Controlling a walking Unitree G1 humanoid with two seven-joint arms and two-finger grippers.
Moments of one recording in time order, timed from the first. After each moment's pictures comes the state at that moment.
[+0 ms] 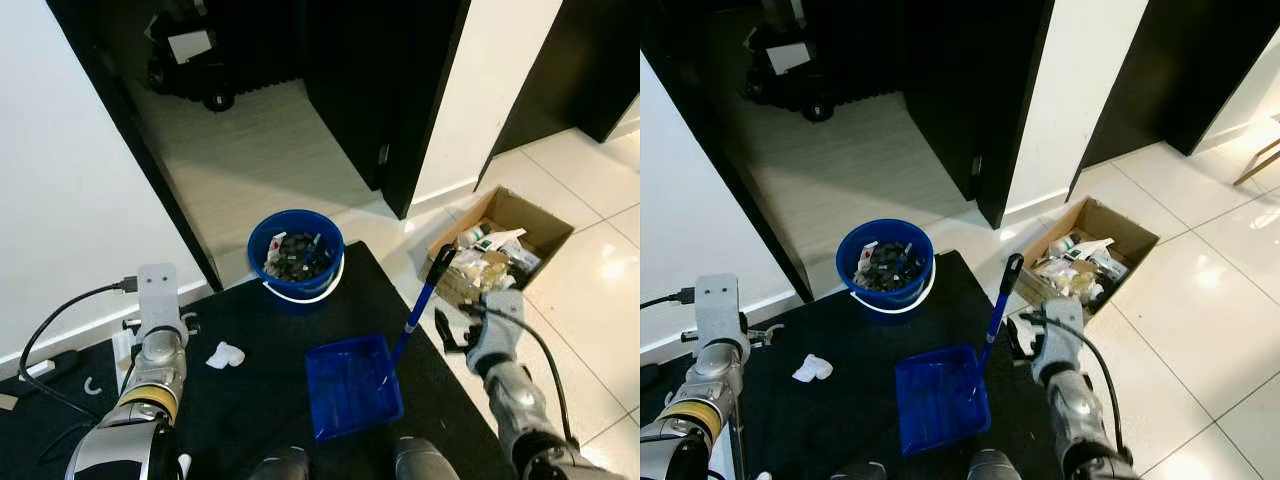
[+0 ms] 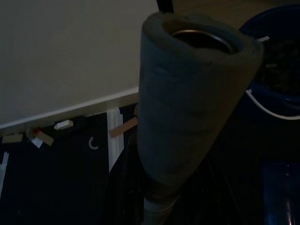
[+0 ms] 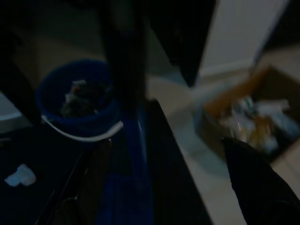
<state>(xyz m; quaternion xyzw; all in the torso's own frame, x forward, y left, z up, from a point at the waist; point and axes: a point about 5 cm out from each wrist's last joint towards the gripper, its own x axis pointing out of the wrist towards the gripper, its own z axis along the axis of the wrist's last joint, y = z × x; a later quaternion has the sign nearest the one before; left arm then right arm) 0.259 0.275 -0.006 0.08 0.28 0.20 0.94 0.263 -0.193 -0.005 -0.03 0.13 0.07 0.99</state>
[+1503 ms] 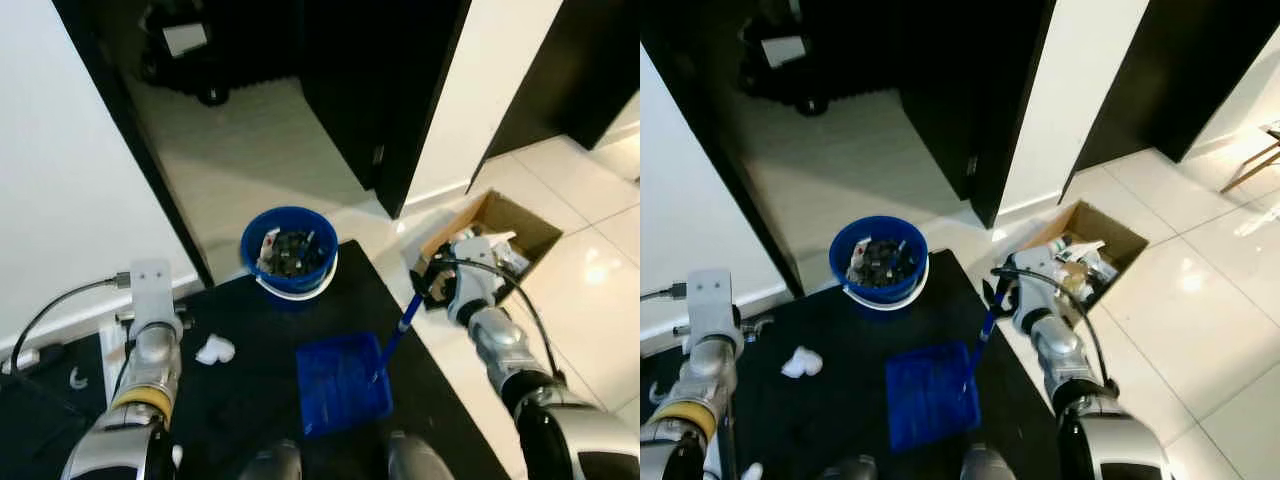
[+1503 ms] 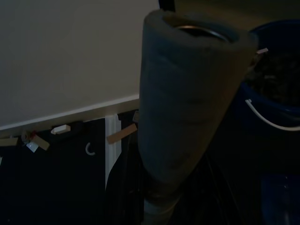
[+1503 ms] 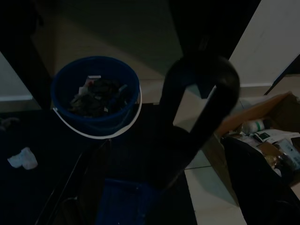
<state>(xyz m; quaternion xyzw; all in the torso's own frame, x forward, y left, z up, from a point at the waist) 0.264 0.285 0.009 0.09 0.23 0.21 0.95 0.305 -0.179 0.021 -0.05 0.14 0.11 0.98</state>
